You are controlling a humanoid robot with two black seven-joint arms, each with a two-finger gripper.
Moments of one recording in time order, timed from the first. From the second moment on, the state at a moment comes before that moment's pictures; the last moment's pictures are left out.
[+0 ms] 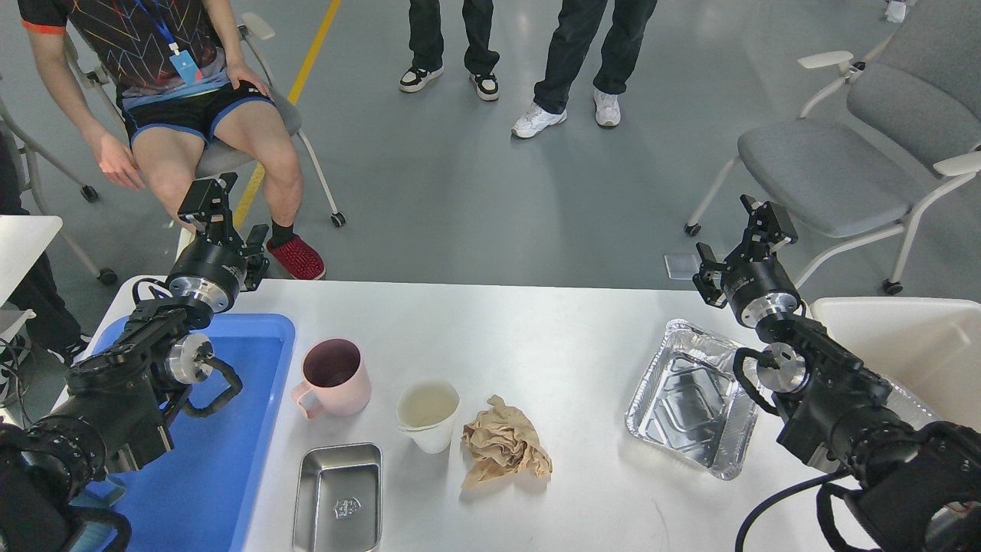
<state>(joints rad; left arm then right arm) -0.80 0.17 -0.59 -0.34 0.19 -0.16 -0.49 0.80 -0.06 0.92 0.17 -0.26 0.35 0.46</state>
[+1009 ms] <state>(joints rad) -0.81 0.24 -0.47 -0.35 0.20 -0.20 -0.49 0.82 -0.03 0.92 0.17 -0.26 0.33 0.46</state>
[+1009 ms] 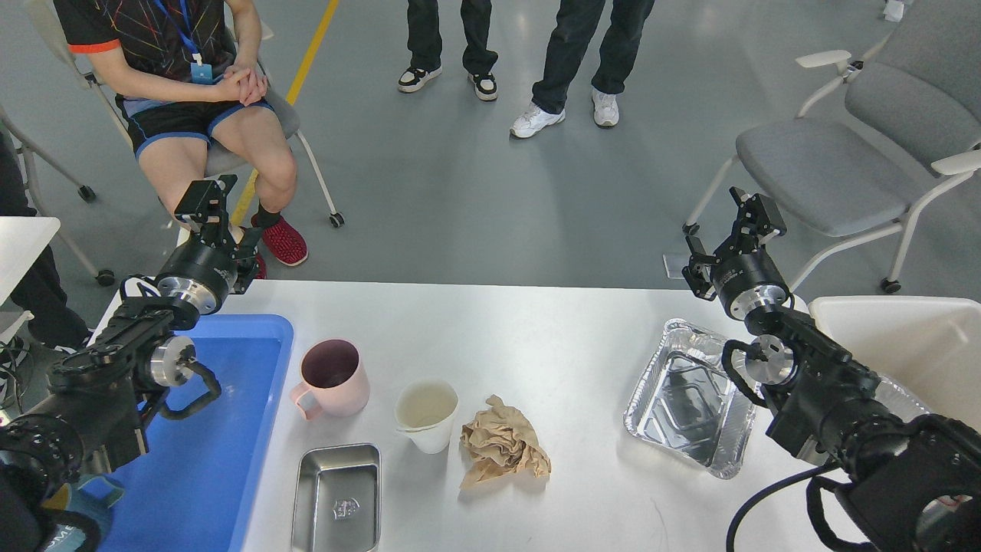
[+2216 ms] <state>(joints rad) -0.89 1.63 -0.03 -1.10 0.60 -0.56 -0.53 0.83 -0.03 0.92 0.17 -0.26 0.33 0.46</state>
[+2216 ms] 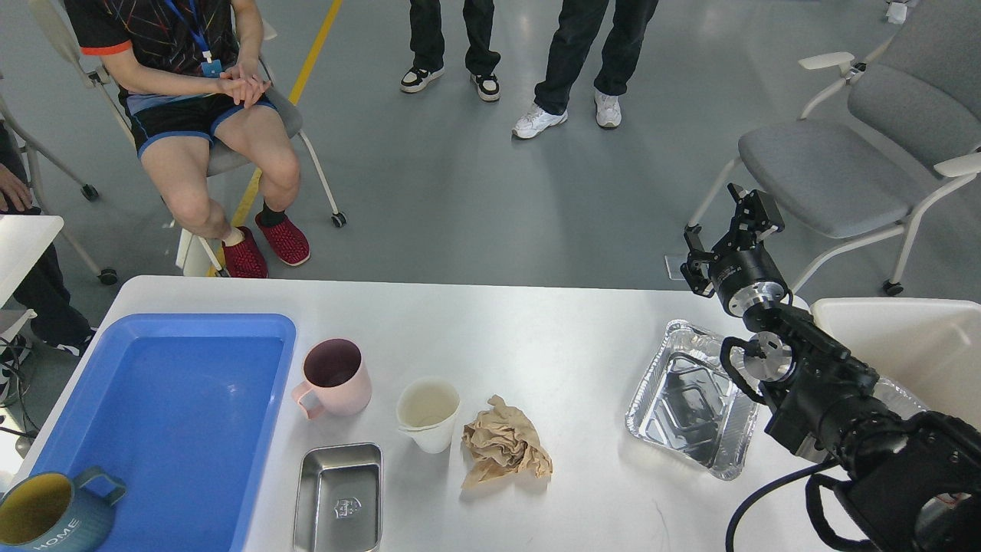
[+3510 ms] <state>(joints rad) -0.94 0.47 0.07 -0.59 1.04 -0.45 -0.47 0.83 -0.03 0.92 0.17 -0.26 0.33 0.46</state>
